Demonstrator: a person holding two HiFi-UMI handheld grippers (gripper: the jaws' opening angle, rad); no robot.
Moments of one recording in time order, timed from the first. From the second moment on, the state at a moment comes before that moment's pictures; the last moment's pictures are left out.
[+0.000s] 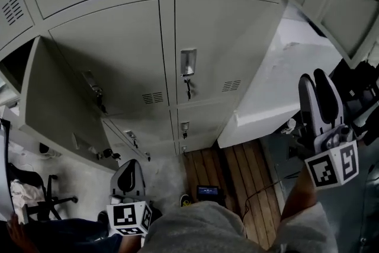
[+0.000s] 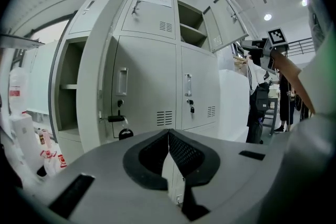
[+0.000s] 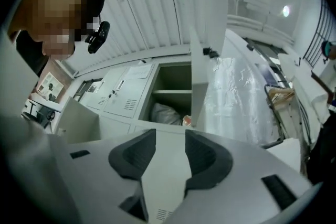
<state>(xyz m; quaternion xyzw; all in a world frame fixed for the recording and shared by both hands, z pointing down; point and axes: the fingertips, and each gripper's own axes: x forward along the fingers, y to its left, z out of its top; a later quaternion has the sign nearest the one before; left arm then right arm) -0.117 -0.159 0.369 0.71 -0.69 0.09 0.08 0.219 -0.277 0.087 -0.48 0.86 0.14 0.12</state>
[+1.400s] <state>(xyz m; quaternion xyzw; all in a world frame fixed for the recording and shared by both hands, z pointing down) -0.138 -0.149 0.358 0.70 -0.71 0.07 0.08 0.145 -0.256 0.025 -0.41 0.87 0.20 0.17</state>
